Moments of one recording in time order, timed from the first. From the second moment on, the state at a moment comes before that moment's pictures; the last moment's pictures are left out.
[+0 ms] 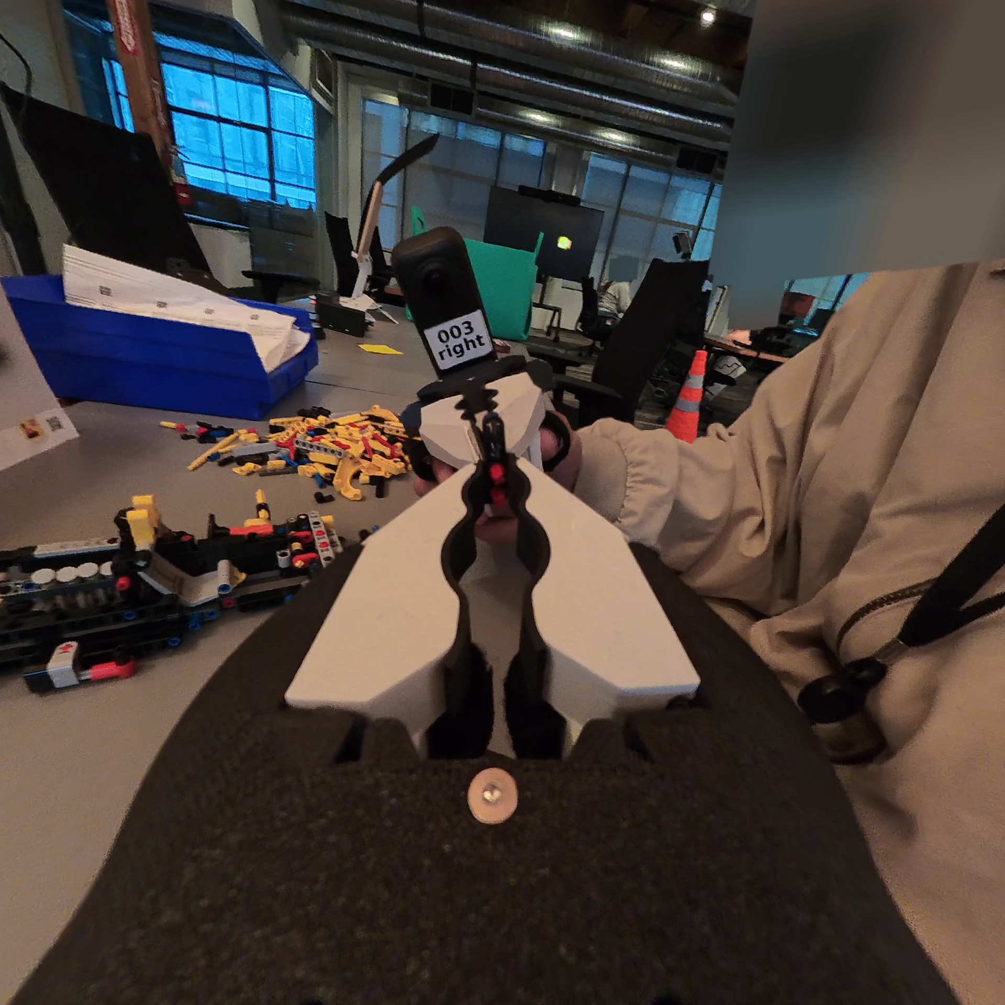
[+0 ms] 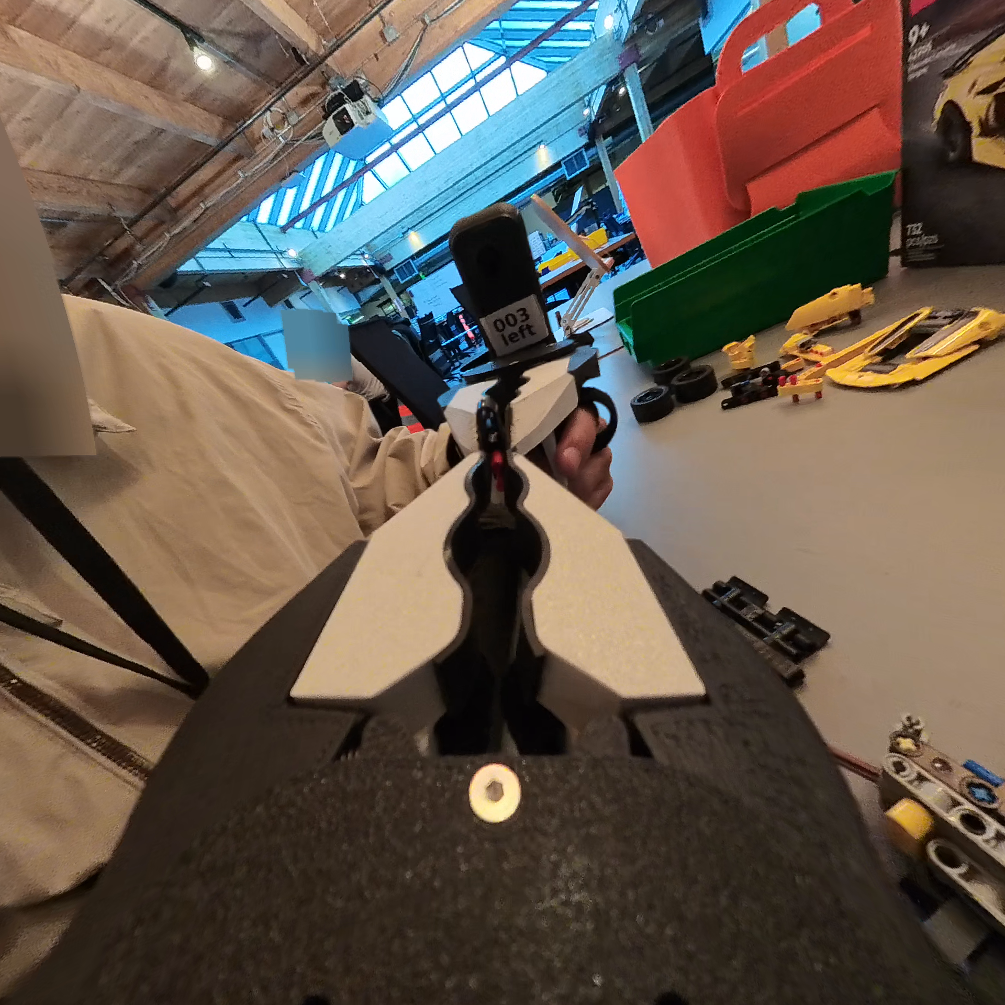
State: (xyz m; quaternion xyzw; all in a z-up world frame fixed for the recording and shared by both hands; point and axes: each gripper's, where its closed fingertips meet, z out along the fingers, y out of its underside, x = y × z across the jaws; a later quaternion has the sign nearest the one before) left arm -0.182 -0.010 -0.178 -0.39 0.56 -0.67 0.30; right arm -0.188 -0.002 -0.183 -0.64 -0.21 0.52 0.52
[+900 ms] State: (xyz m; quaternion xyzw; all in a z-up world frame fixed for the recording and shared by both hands) left arm -0.200 0.052 -0.145 -0.42 0.41 -0.73 0.35; right arm -0.149 0.022 -0.183 -0.67 -0.20 0.34 0.62
